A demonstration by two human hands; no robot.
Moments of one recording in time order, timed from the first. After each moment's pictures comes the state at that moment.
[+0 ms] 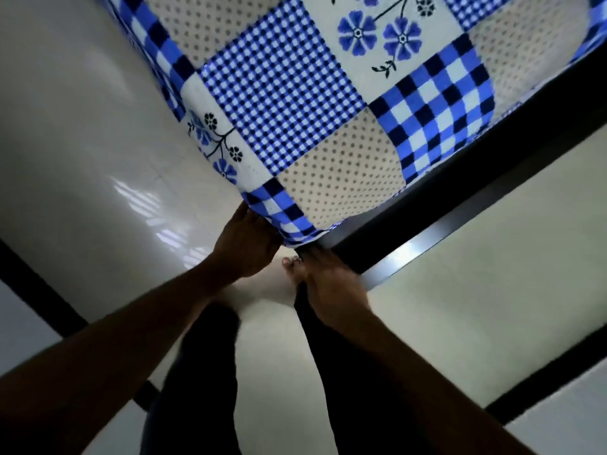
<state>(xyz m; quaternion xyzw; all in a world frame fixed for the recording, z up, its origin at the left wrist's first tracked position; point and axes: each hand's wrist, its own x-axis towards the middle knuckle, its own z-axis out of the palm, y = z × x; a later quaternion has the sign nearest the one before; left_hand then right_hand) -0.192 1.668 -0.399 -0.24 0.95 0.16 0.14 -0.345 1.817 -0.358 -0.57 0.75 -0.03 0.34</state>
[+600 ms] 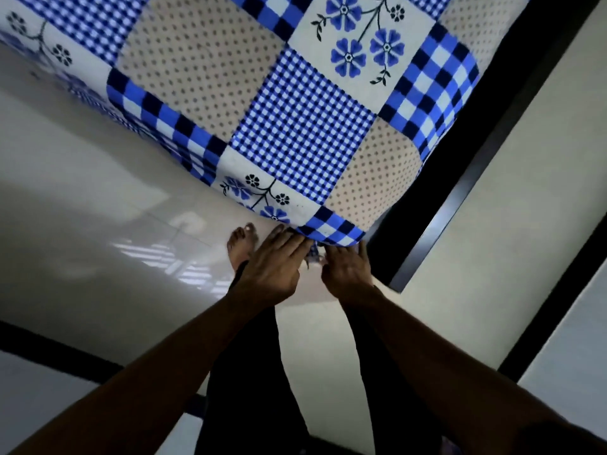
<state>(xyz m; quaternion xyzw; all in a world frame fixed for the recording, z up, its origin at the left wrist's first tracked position) -0.148 1.598 -0.374 -0.07 0.95 0.22 0.20 -0.266 1.745 -0.381 -0.36 0.85 0.07 0.37</state>
